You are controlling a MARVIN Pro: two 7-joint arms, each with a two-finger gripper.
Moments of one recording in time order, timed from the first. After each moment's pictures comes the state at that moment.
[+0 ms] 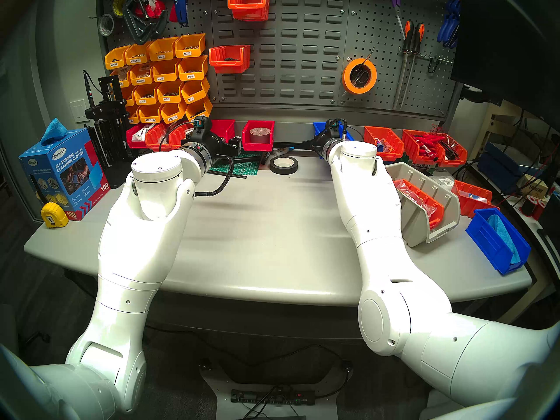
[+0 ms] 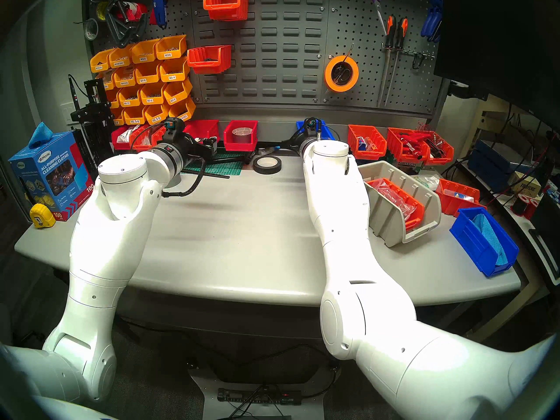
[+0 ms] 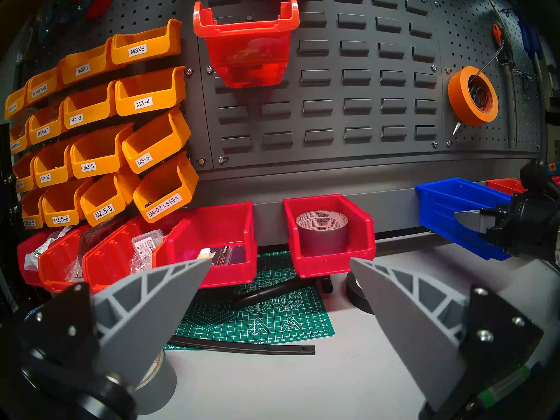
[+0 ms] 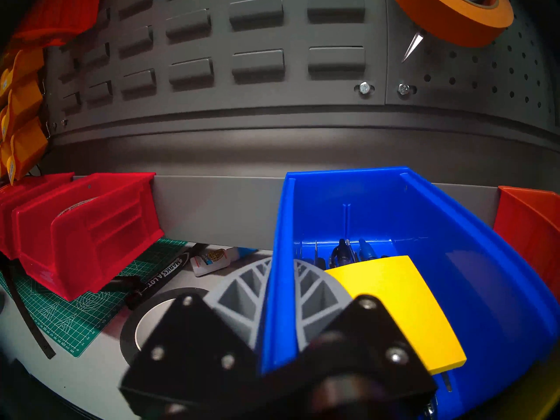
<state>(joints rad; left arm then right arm) 1.20 -1.28 -1.43 -1.88 -0.30 0.69 0.05 -0.81 -1.70 1.60 -1.14 -0.12 0.47 0.10</state>
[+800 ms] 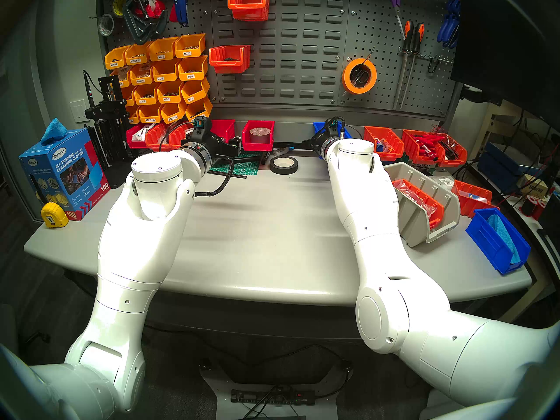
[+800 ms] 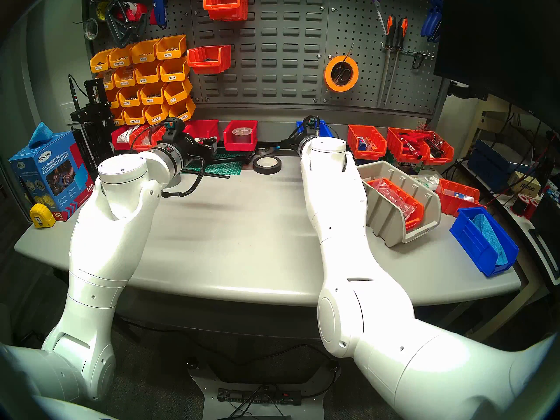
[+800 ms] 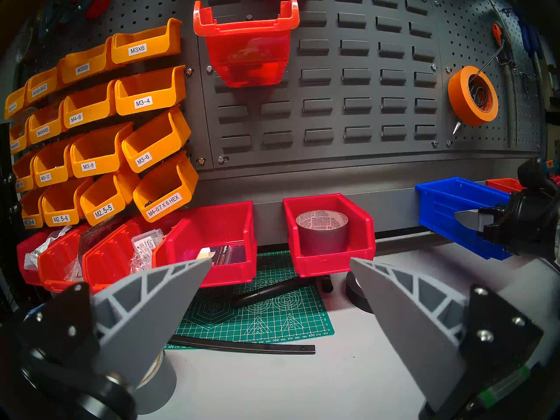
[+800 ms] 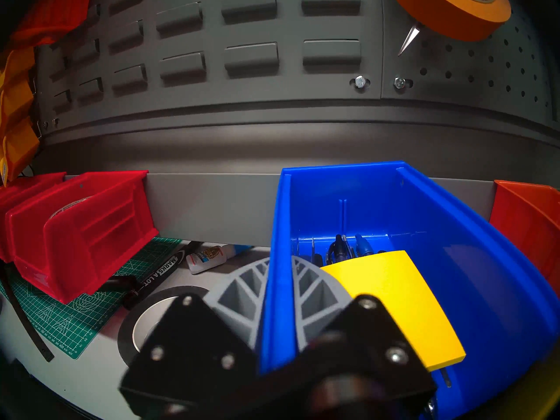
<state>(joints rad) 1.20 -1.27 -1.43 -1.88 -0.31 0.69 0.06 -0.80 -1.71 1.60 -1.15 -0.12 0.51 0.06</state>
